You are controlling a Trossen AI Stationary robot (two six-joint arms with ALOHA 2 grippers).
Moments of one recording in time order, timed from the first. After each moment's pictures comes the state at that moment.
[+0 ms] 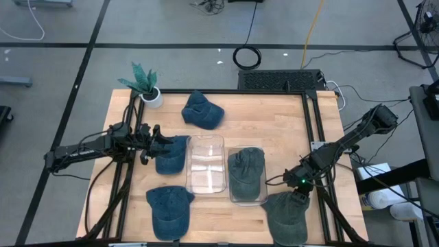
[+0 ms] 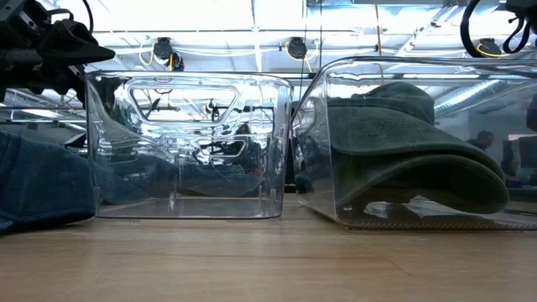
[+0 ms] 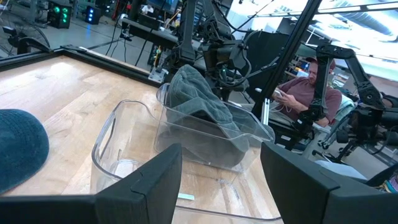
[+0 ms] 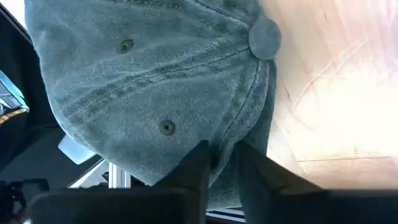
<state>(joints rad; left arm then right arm) 0.26 0.10 0.04 0.06 0.42 -0.37 0.56 1.13 0.46 -0.52 -0.58 1.25</state>
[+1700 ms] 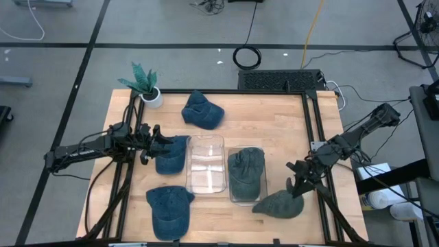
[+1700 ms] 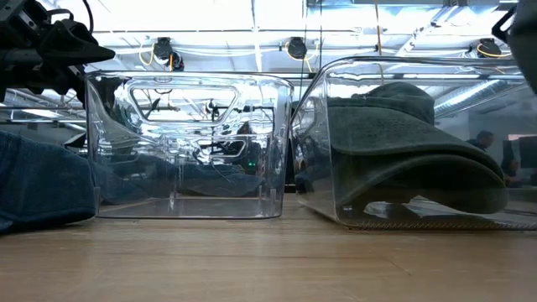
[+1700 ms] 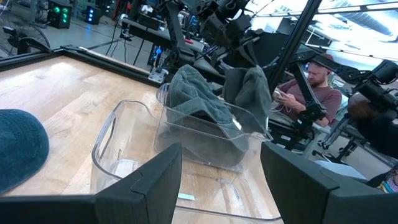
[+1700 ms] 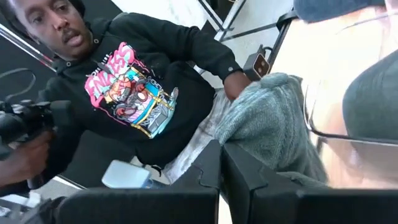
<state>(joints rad) 0.26 0.10 0.03 0.06 0.42 -0.37 0.56 0.61 0.46 -0.15 -0.34 0.63</state>
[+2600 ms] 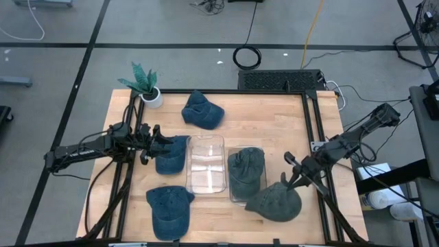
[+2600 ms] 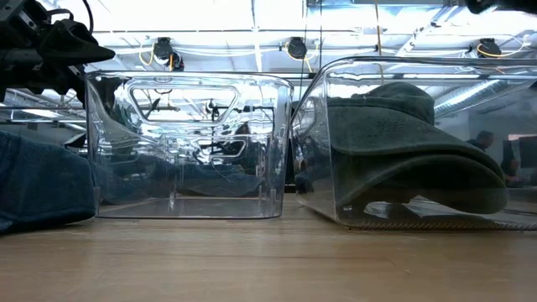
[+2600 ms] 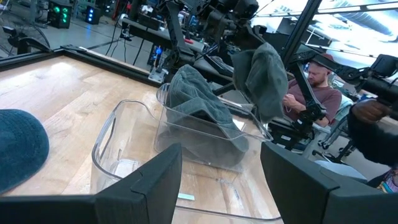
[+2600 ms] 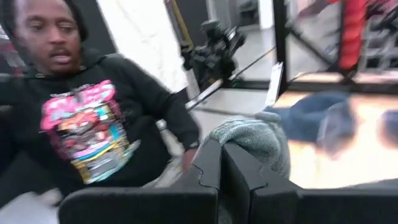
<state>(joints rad) 0.26 0.10 0.03 0.06 0.42 -0.37 0.56 0.60 0.46 0.09 -0.13 0.25</state>
